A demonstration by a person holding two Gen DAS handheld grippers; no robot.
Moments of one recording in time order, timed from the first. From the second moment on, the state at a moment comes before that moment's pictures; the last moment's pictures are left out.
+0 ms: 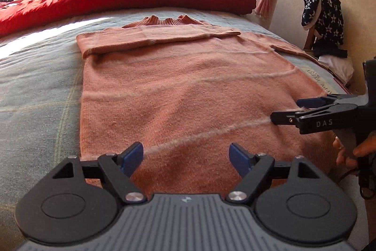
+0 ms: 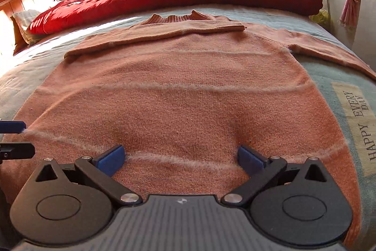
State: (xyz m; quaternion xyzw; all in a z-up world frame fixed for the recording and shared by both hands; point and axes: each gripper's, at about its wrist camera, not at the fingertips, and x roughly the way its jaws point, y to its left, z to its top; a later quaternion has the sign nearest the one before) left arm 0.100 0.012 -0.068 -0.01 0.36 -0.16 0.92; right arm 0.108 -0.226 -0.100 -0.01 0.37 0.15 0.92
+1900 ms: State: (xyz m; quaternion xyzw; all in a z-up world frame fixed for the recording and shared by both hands) left arm 0.190 -0.046 -0.068 -0.06 0.38 -0.22 0.90; right arm 0.157 -0.476 -0.088 0.46 0.27 0.08 0.84
